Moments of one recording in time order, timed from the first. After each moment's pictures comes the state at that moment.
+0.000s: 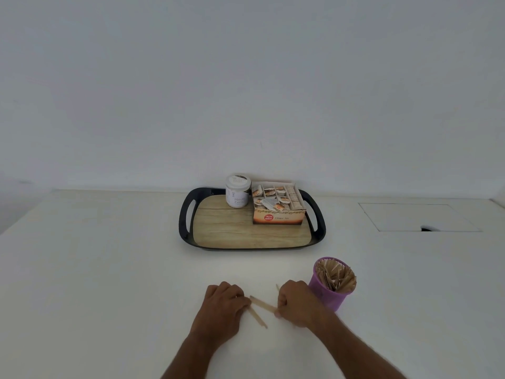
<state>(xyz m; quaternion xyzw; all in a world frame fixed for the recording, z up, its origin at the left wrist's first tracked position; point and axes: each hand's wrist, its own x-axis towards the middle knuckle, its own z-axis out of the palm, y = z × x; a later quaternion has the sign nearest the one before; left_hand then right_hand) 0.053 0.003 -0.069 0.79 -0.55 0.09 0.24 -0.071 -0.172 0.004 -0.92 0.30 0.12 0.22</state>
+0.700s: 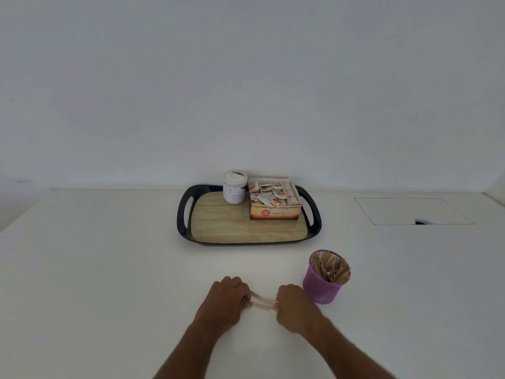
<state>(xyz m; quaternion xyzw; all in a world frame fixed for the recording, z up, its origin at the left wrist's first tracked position) 0.049 -0.008 -0.056 0.81 -0.54 -0.01 0.21 -0.090 -0.153 -0.013 -0.95 0.27 0.10 0.13</state>
